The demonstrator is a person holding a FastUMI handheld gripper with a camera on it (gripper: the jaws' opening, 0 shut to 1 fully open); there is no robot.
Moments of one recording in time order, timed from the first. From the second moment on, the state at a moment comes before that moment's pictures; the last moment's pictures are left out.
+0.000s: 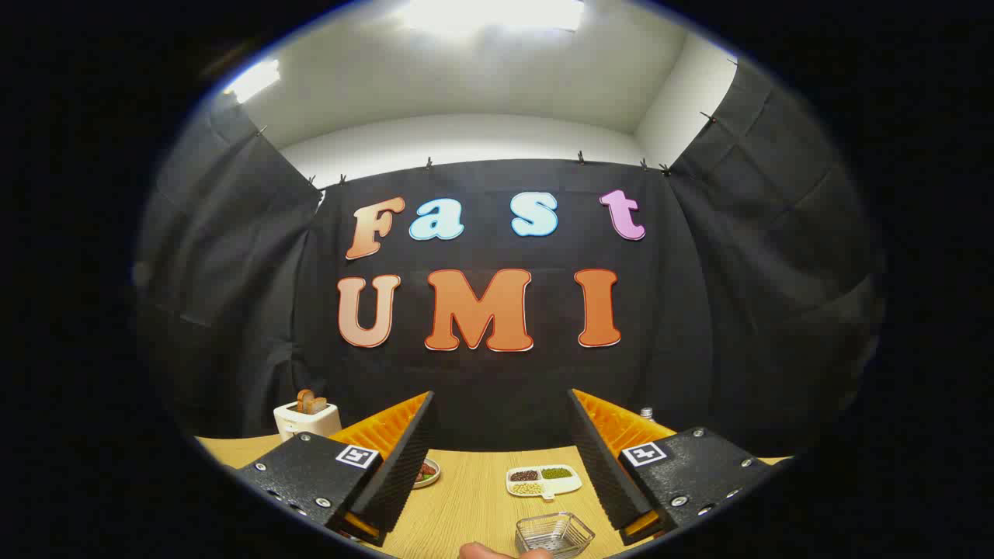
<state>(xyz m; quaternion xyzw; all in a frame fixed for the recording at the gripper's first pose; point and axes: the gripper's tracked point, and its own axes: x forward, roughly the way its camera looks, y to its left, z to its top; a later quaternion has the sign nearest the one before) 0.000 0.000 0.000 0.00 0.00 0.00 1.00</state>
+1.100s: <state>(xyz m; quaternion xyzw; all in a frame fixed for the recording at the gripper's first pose) 0.006 0.020 0.013 0.00 0.03 -0.01 1.00</state>
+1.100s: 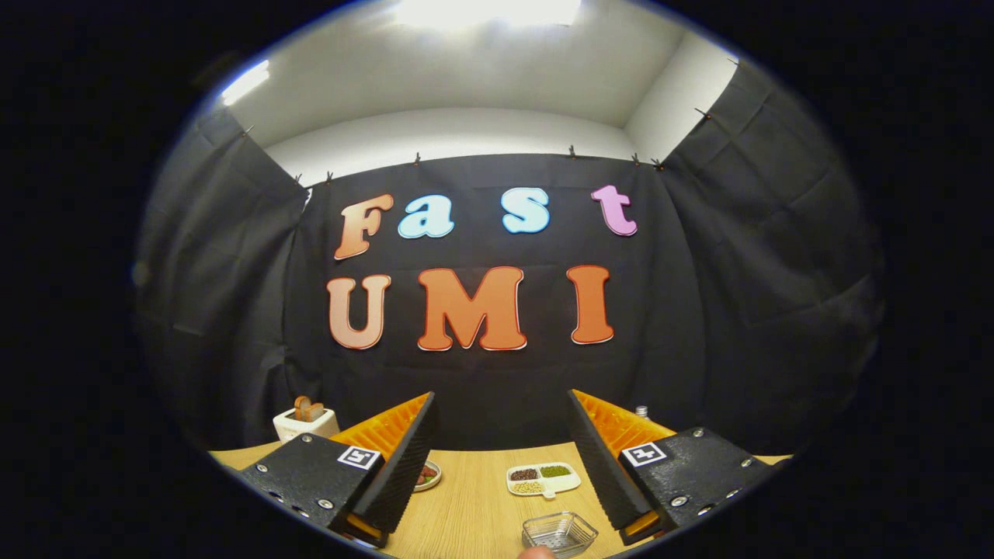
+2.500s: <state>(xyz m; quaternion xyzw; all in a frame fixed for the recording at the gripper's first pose) -0.119 0.233 -0.239 0.00 0.59 0.23 0.78</state>
